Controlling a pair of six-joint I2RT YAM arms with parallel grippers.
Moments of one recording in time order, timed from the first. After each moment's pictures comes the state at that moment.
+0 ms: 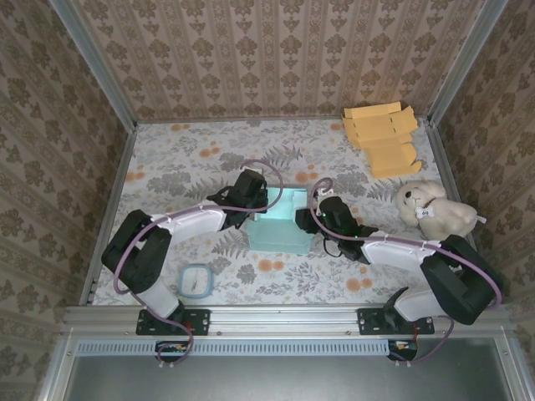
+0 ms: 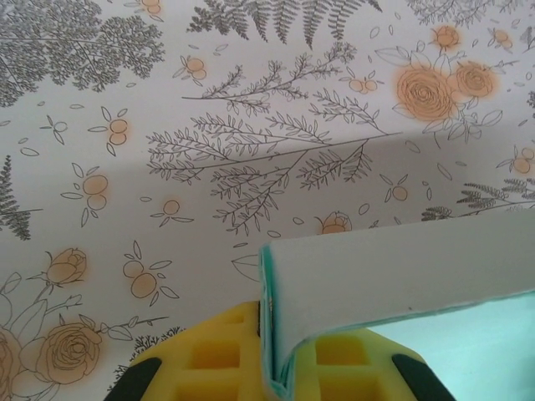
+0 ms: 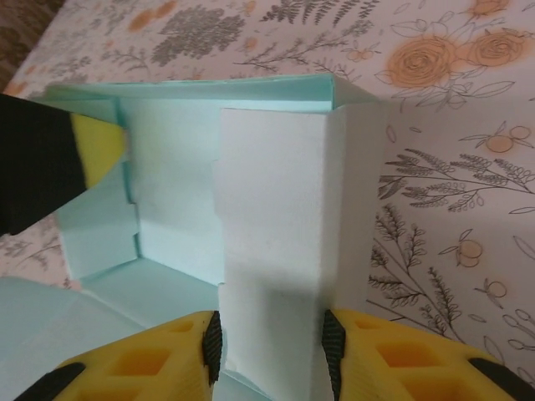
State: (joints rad) left arm -0.74 1.63 0.94 -0.09 -0.22 -0.43; right arm 0.64 1.39 0.54 0.28 0.09 0.52
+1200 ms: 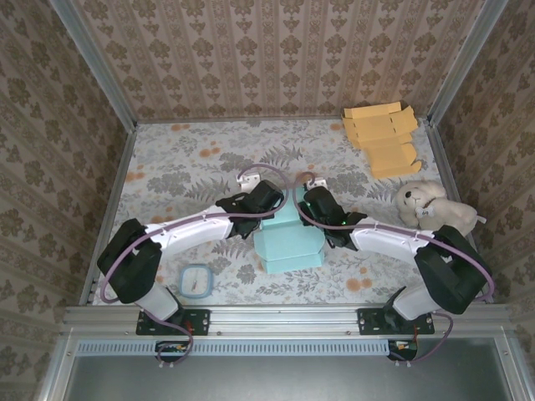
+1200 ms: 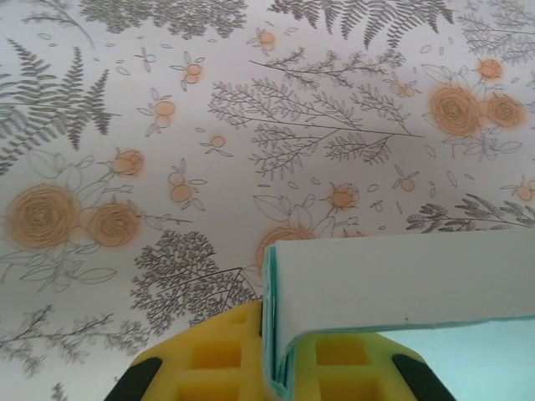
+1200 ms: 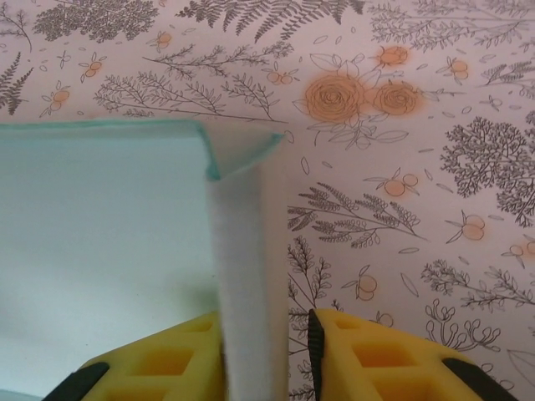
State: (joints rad) left arm -0.91 1.57 1.03 -0.40 -0.50 -0.83; right arm 0.68 1.47 0.74 0.01 0.33 0.37
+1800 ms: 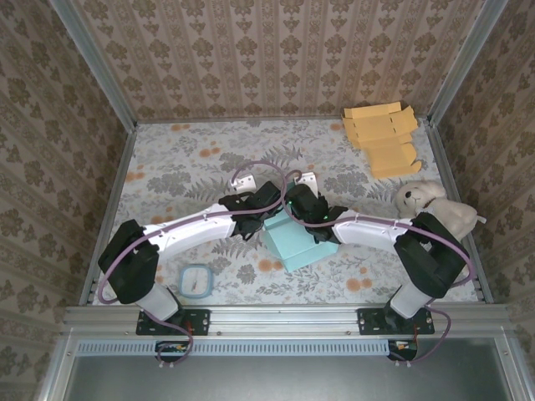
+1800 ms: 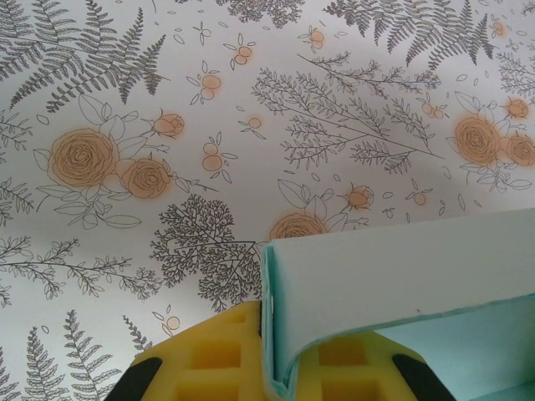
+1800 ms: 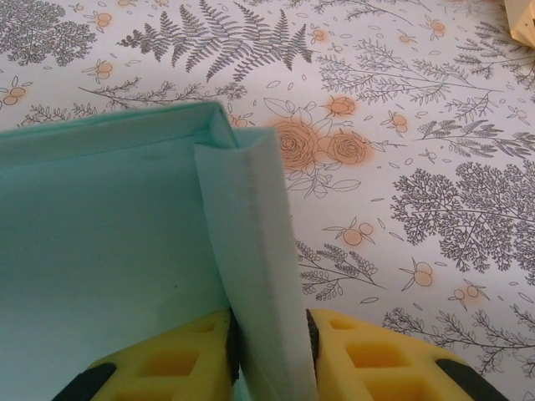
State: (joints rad) left arm -0.95 1.57 1.10 -0.58 -0.56 -1.10; right arm 0.74 1.62 0.88 -0.05 0.58 0.36
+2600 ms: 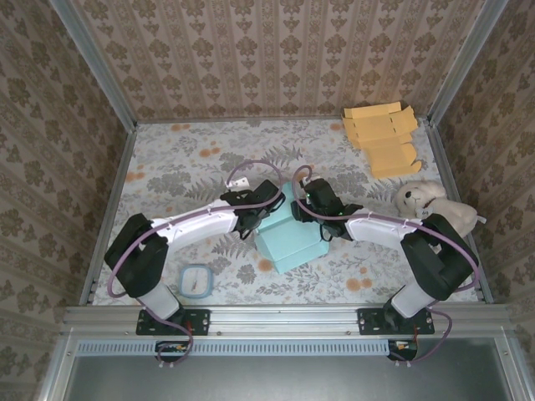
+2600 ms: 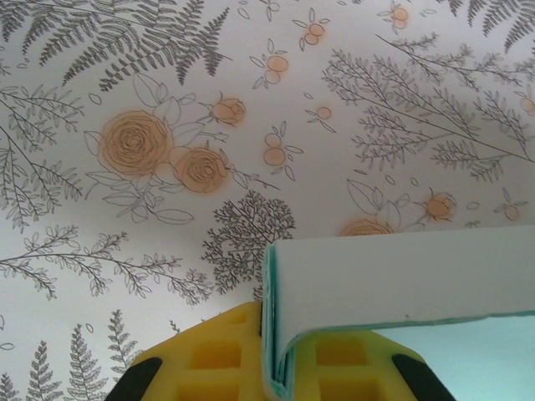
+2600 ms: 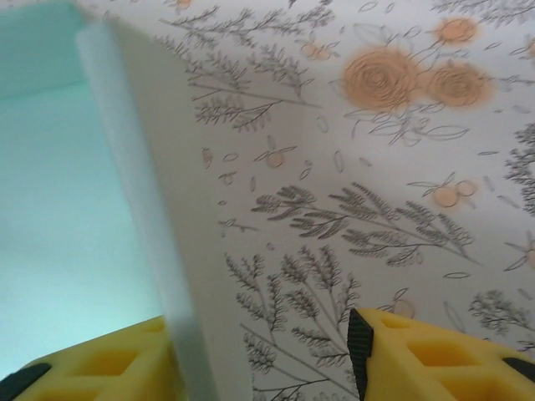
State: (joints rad) left arm -0.89 1.63 1.10 -0.63 -0.55 -1.13; right arm 0.61 1.57 0.80 0.01 0.14 0.31
